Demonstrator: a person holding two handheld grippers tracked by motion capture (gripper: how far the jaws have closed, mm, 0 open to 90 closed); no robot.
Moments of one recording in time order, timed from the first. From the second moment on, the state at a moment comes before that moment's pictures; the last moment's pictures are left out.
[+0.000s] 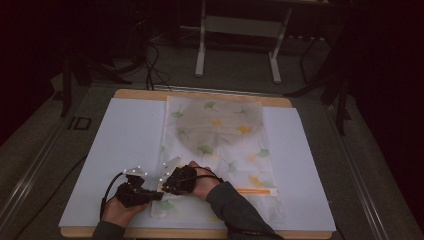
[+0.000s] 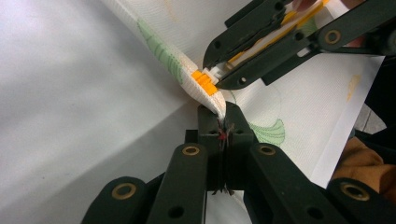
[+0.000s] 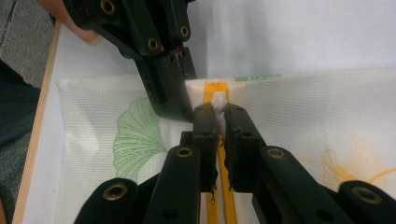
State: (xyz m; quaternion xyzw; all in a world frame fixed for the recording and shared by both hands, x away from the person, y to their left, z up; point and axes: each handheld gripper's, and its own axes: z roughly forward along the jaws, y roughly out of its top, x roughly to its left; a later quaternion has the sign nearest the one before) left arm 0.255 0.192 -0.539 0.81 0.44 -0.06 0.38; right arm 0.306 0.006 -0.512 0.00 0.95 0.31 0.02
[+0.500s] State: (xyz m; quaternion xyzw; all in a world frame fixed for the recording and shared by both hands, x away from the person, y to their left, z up) left arm 0.255 0.193 -0.539 0.81 0.44 -0.07 0.39; right arm 0.307 0.005 -0.522 0.01 0.95 0.30 0.01
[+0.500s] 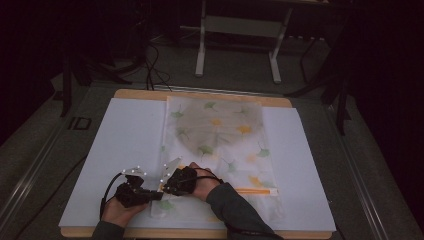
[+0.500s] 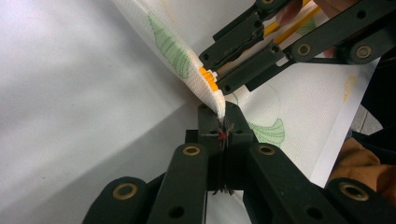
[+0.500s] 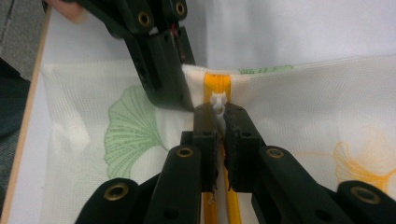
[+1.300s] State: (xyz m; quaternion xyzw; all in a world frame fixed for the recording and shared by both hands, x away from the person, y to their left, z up) left arm 0.253 0.197 -0.536 0.80 0.43 -0.07 0.41; right arm 0.303 0.000 -0.521 0.00 0.96 0.29 0.03
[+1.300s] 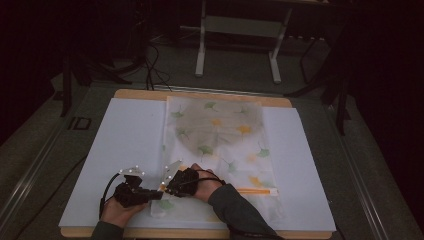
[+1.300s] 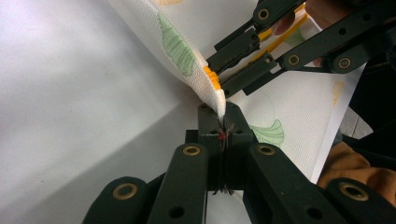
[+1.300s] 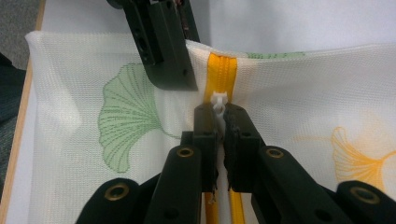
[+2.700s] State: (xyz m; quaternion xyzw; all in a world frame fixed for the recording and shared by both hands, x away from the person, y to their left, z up) left arm 0.252 0.201 -0.532 0.79 0.43 -0.07 0.44; right arm 0.302 -0.017 -0.520 0.00 0.96 0.27 0.04
